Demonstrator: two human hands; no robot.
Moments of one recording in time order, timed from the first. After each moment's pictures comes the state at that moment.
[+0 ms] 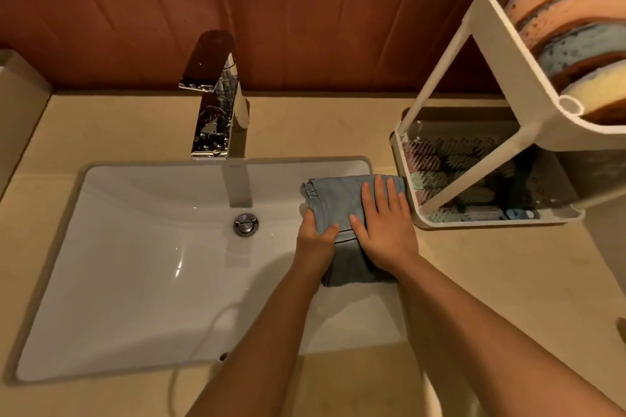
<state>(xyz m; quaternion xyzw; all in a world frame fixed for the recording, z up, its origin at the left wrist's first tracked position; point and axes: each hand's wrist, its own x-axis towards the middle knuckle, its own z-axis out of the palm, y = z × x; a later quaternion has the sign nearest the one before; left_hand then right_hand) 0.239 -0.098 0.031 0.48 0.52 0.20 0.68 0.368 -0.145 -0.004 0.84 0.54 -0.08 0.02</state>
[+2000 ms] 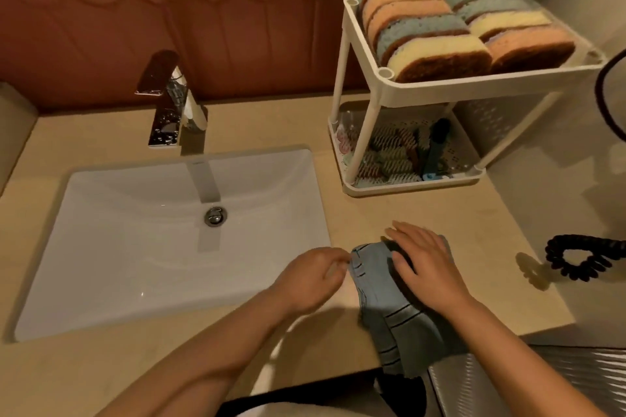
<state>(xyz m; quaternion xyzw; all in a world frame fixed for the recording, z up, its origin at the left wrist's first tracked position) 0.229 -0.215 0.054 0.88 0.23 -0.04 0.41 0.405 -0.352 0.057 0.83 0.54 -0.12 -0.13</state>
